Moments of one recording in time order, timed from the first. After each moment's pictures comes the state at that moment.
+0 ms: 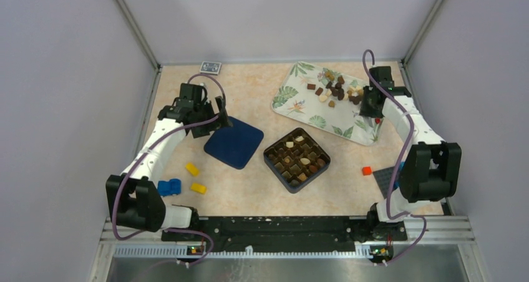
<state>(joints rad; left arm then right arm) -0.16 1.35 1.13 -0.70 0.14 -0.47 0.05 1.56 1.28 -0.68 0.21 0.21</state>
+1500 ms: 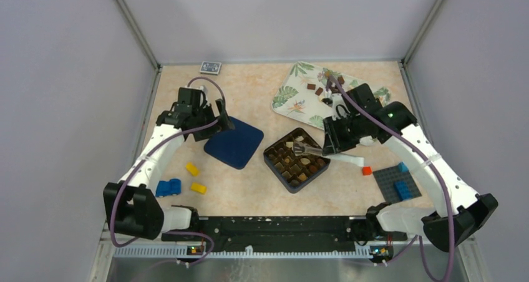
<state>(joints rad) -0.16 1.30 1.08 -0.68 0.20 -0.49 0.51 1.20 1.36 -1.20 -0.26 0.19</state>
